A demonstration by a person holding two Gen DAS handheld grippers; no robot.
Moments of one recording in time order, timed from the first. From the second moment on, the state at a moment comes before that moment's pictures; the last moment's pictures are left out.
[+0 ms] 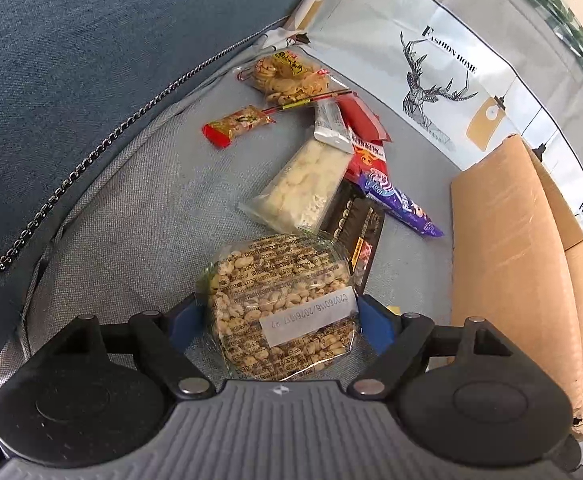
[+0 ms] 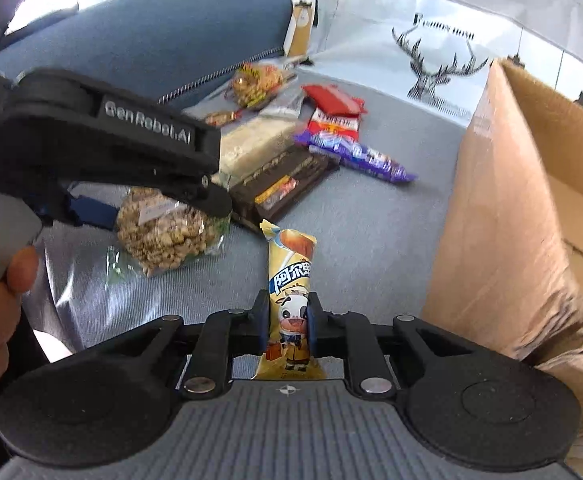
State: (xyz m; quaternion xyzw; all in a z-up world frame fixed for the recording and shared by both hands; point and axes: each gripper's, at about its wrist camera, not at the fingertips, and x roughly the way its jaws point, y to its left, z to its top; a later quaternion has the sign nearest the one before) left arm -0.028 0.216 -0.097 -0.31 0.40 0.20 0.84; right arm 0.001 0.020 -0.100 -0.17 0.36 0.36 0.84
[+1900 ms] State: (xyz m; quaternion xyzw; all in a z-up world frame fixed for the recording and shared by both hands) left arm 0.024 0.108 0.047 -0.29 0.23 0.01 0.93; right arm 0.092 -0.170 0.019 -0.04 0.20 0.22 0.95
